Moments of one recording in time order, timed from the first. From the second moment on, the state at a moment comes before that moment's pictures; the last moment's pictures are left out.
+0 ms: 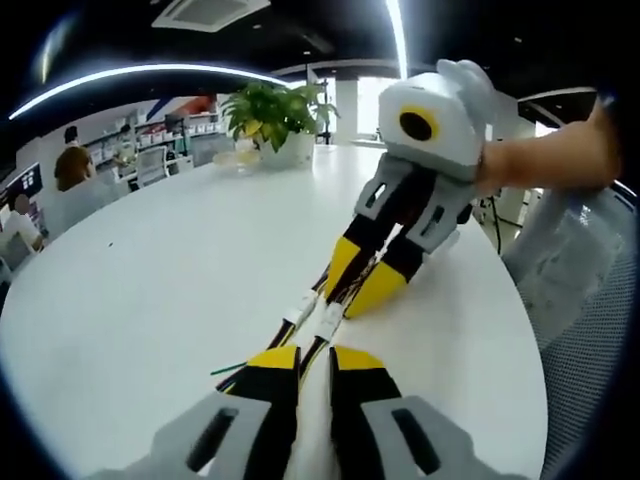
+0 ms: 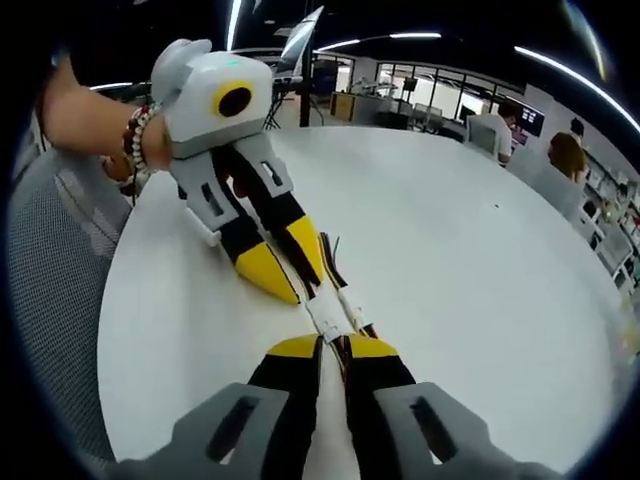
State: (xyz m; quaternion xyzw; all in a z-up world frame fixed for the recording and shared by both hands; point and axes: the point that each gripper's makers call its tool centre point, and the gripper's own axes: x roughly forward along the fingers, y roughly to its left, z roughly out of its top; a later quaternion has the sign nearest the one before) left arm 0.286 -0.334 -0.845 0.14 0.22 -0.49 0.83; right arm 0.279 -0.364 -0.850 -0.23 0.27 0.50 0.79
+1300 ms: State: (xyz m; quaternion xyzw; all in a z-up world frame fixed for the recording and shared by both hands) left arm 0.301 -0.319 -0.800 0.07 0.20 -0.45 0.87; right arm 0.295 -0.383 -0.810 -0.21 0.25 0.44 0.83
